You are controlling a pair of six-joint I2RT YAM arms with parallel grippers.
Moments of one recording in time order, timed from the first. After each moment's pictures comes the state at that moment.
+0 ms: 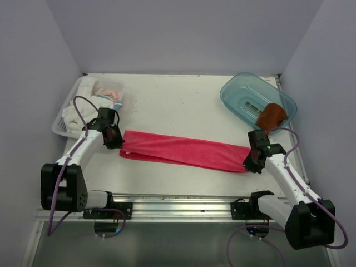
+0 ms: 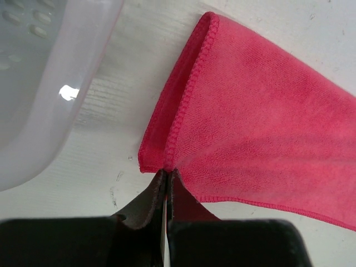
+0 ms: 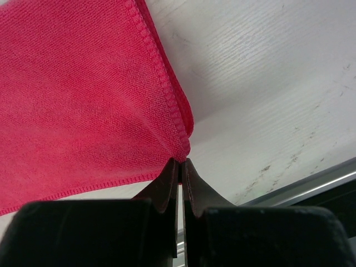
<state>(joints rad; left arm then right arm) -0.06 1.34 0.84 -0.65 -0.04 -0.43 0.14 1.02 0.63 -0.90 0.22 0.75</state>
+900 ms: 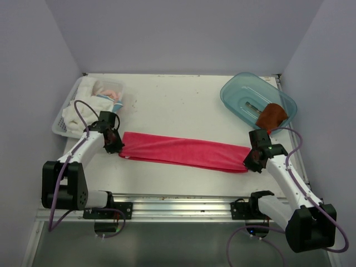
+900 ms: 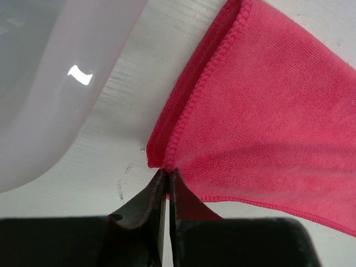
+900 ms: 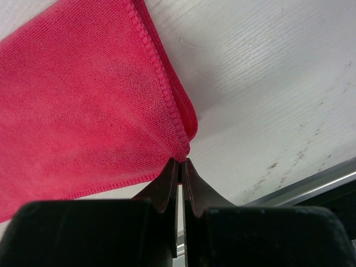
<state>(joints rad) -0.05 1.35 0.81 -0.65 -0.07 -0.47 0.14 0.99 0.65 -0.91 0.22 0.79</state>
